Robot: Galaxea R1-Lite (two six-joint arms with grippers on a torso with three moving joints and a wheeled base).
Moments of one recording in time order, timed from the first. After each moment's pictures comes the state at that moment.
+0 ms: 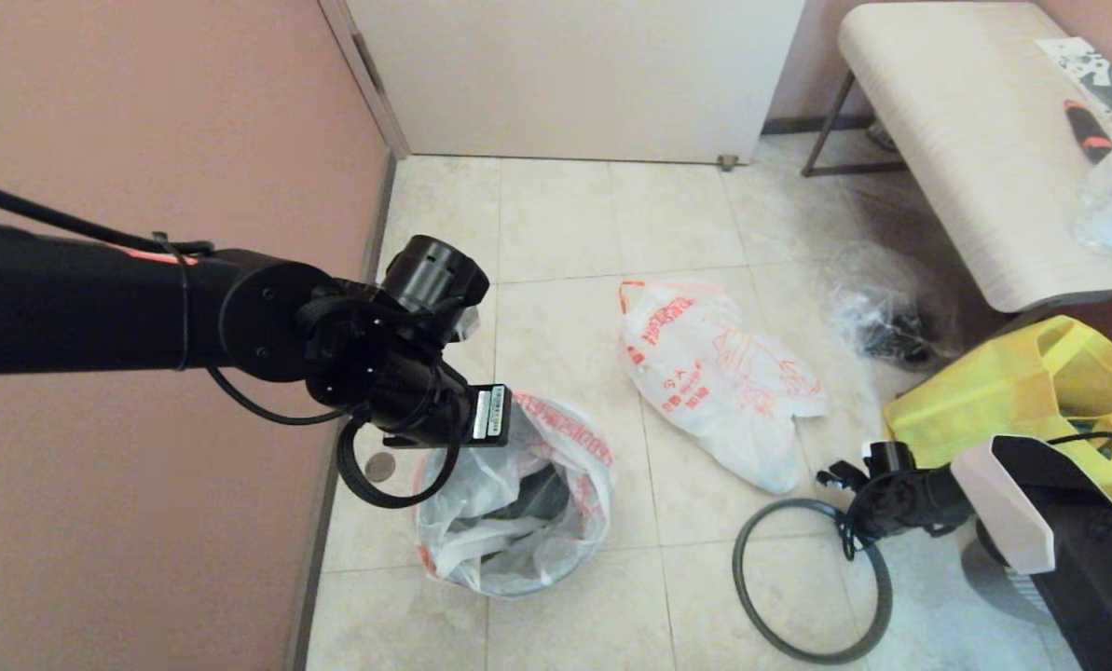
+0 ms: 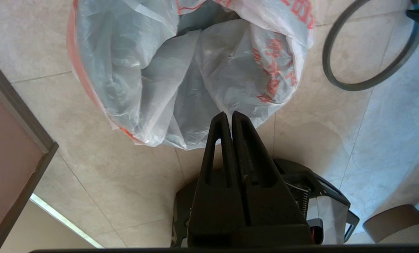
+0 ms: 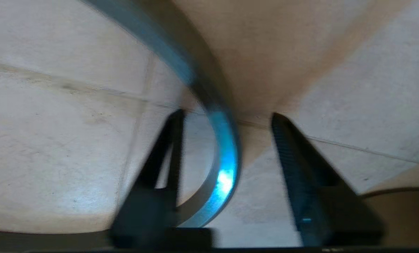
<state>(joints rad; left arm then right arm) -0.54 1.87 -1.42 0.48 0.14 -0.36 -0.15 3.01 -1.97 -0.03 -0.08 -0.57</state>
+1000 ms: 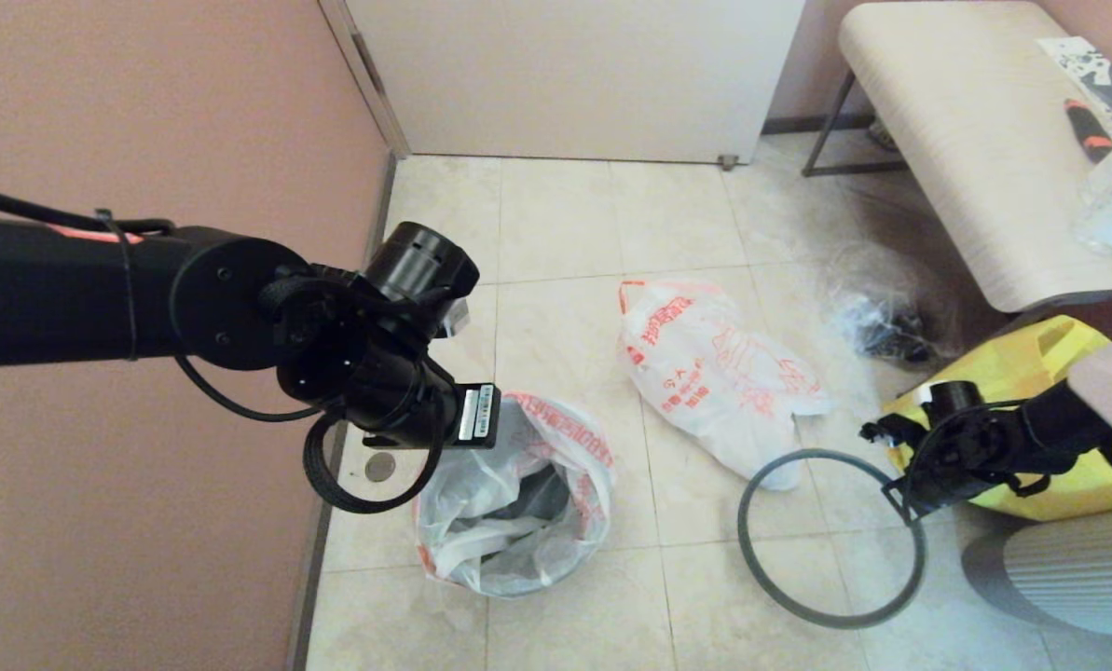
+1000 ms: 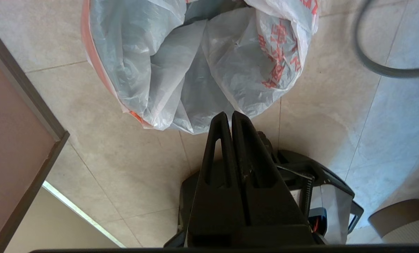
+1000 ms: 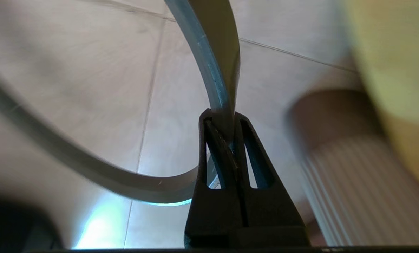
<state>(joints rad) -0.56 1.82 -1.43 0.56 0.17 -0.36 -0.15 2.39 -1.35 -0.01 -0.08 -0.50</state>
